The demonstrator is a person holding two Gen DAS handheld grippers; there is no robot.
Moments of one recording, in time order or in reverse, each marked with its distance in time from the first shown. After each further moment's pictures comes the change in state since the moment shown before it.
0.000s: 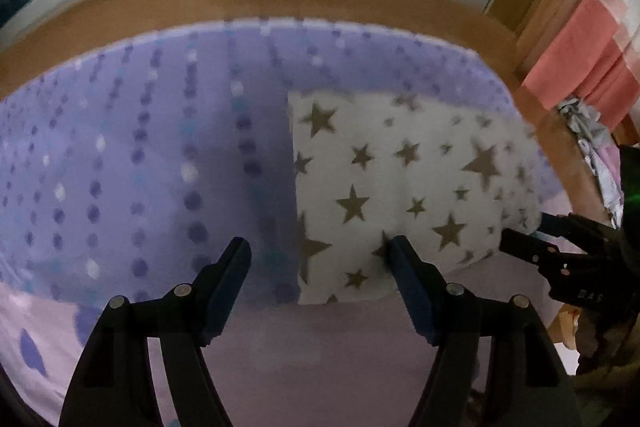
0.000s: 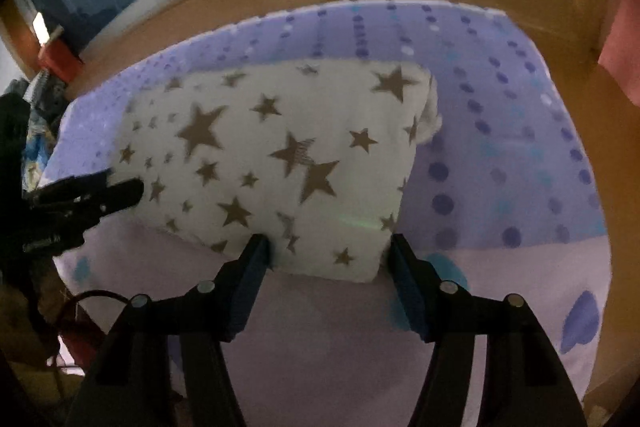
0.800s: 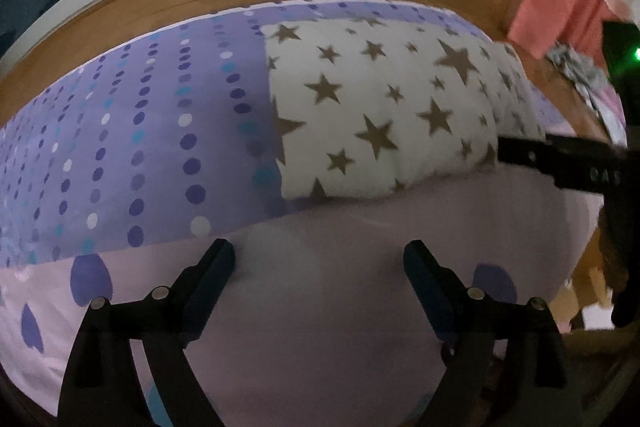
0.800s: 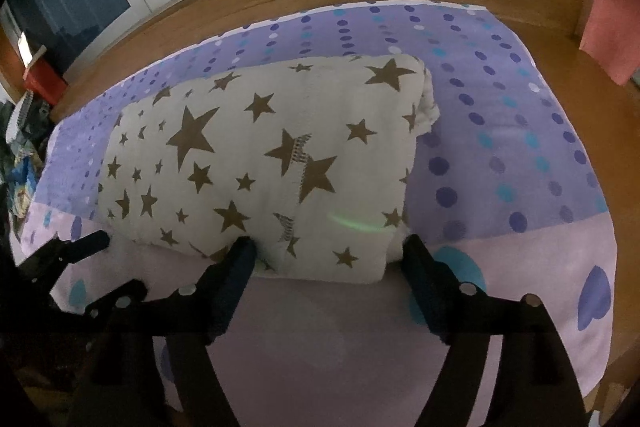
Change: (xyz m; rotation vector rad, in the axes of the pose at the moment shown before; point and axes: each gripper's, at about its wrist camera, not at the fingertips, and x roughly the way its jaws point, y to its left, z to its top) left arm -0.002 -0.017 -0.054 0.197 0.017 0.071; right arm 0.014 0.013 -0.007 0.071 -0.012 -0.072
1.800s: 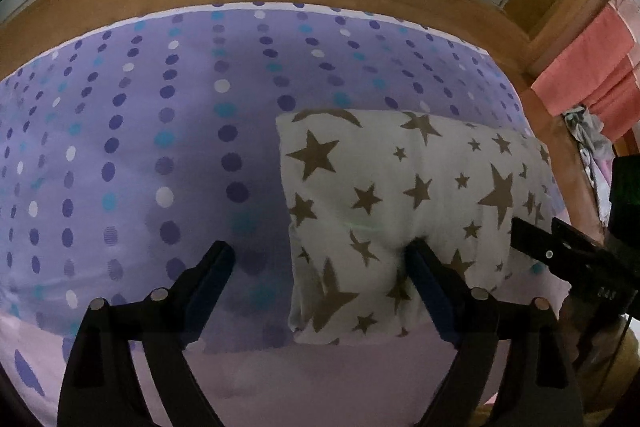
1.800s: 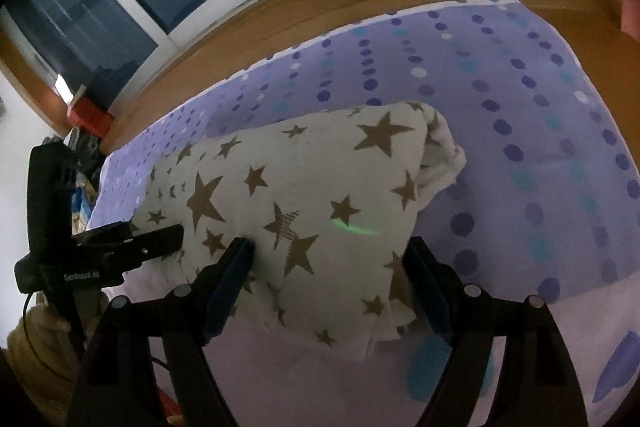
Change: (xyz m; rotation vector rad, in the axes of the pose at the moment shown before) left arm 0.027 0.031 0.081 -0.220 0.085 -0.101; right arm 0.018 -0.039 0.033 0.056 -0.028 0.270
